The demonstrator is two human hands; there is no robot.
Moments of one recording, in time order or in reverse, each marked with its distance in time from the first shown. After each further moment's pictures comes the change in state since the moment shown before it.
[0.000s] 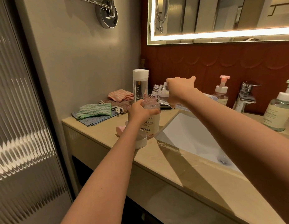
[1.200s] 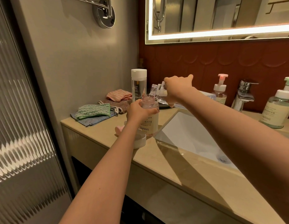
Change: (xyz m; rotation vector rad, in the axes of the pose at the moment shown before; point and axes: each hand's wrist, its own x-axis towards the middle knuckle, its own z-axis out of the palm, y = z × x) left_hand -0.007 0.004 -0.002 -0.036 -0.014 0.005; right_hand 0.002 0.000 0.003 -0.015 0.025 0.004
